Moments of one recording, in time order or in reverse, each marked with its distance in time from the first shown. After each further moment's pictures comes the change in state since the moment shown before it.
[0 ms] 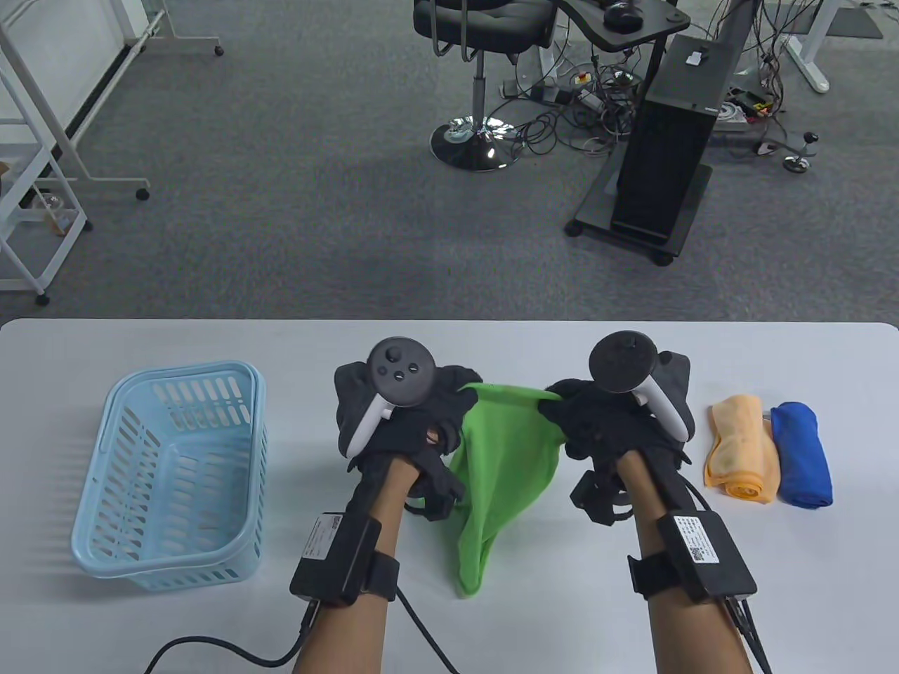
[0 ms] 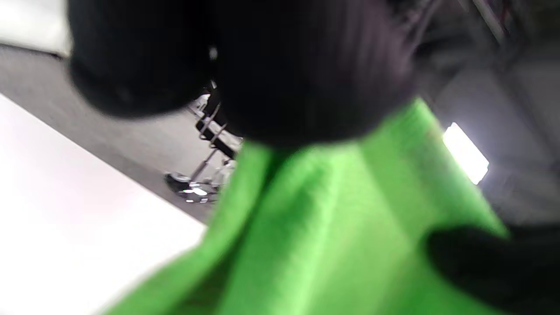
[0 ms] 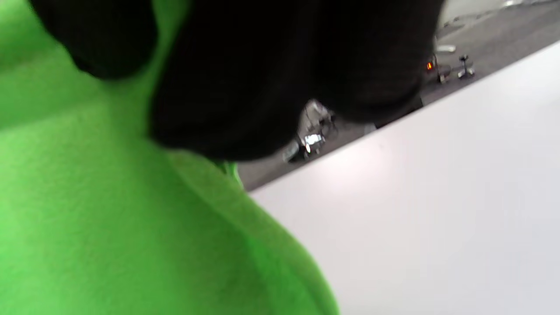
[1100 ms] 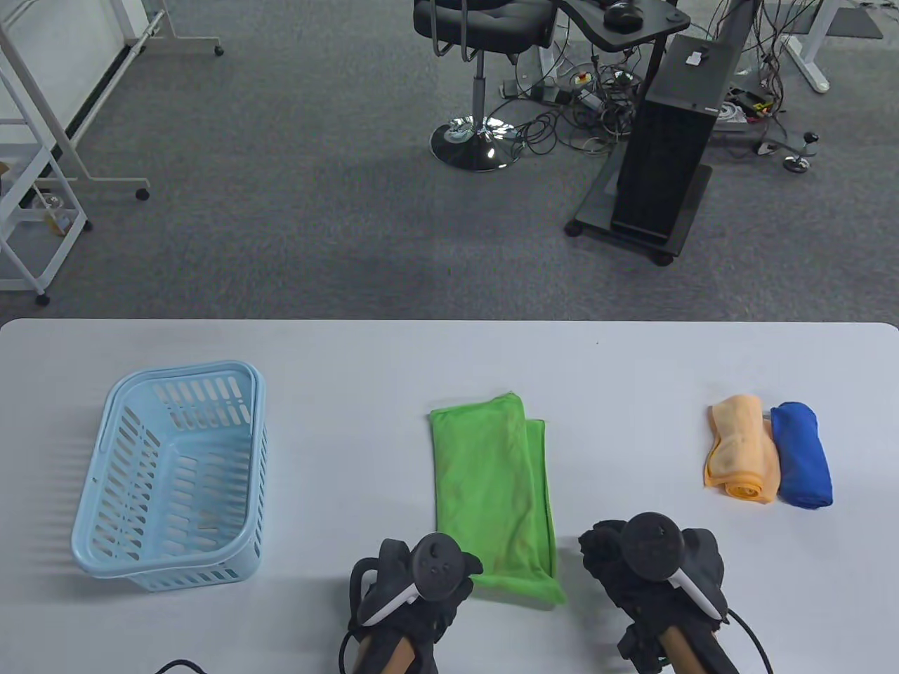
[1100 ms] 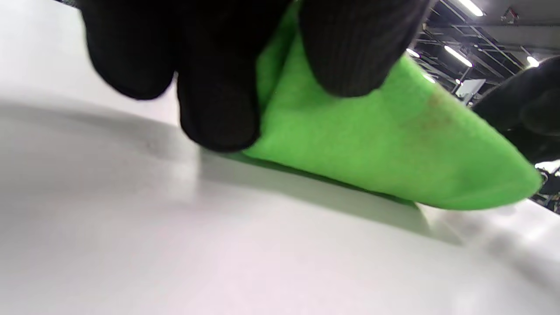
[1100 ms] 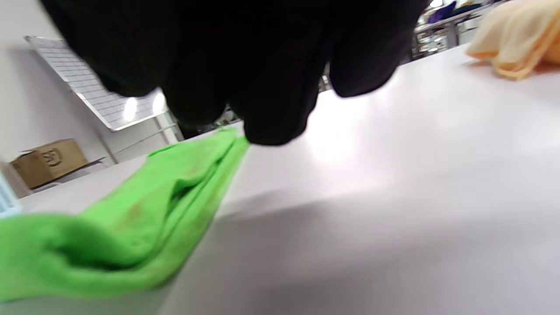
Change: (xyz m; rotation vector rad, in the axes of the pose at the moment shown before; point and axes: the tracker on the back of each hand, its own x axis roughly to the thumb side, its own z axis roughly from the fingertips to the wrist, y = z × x) left_hand -0.100 -0.145 0.135 -0.302 -0.054 -0.443; right_hand -0.131 0.111 0.106 0.012 -0.143 0.195
